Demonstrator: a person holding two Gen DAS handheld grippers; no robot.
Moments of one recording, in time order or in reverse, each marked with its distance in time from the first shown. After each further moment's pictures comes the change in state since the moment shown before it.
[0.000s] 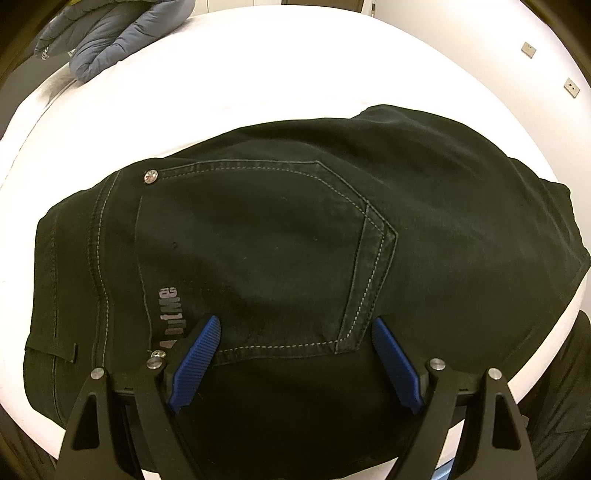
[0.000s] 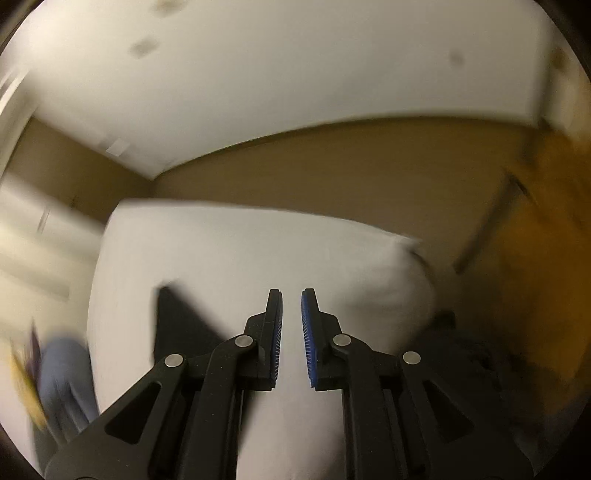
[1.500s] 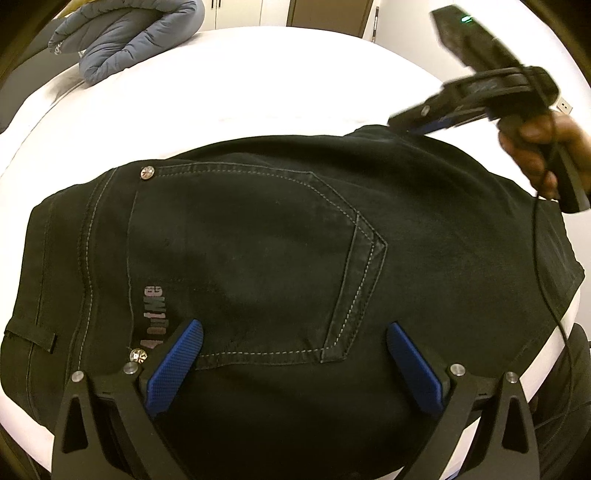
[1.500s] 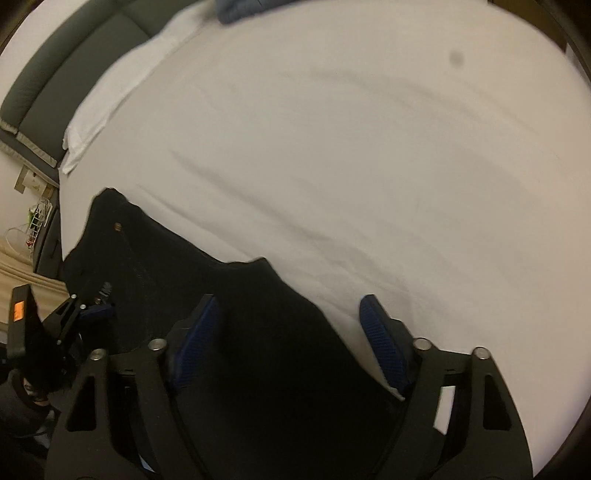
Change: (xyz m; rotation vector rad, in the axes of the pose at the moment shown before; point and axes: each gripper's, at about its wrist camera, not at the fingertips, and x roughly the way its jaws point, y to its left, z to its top) left arm -0.025 0.015 -0.038 -0.044 -0.110 -0.050; right arm 0.302 0.451 -0.366 -1.384 0.910 0.352
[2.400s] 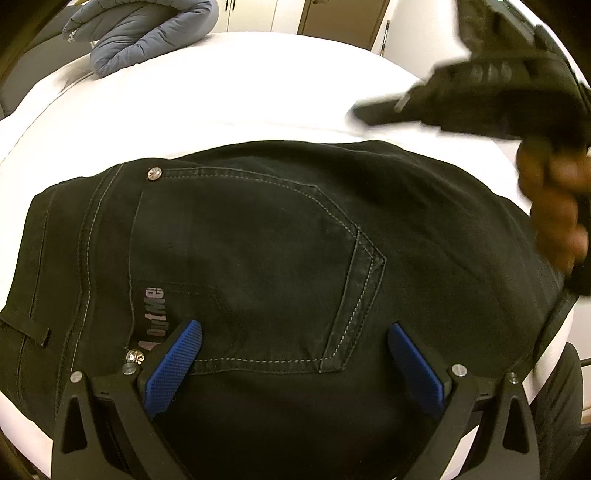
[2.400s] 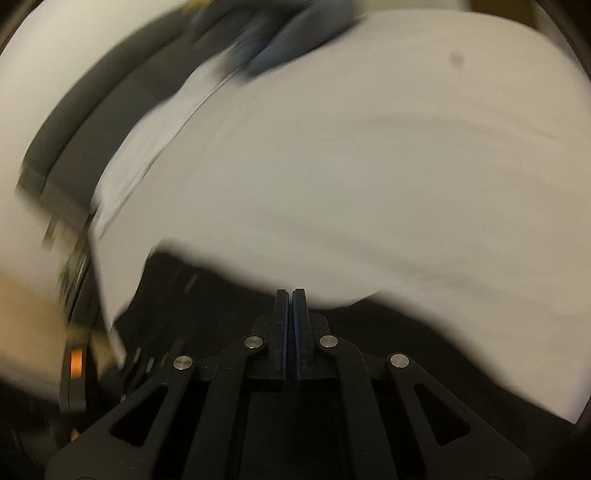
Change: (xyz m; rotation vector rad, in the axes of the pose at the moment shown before) left arm -0.002 0.011 0.007 -0.062 -0.037 -0.020; right arm 0.061 0.106 -0.023 0.028 -0.210 0.157
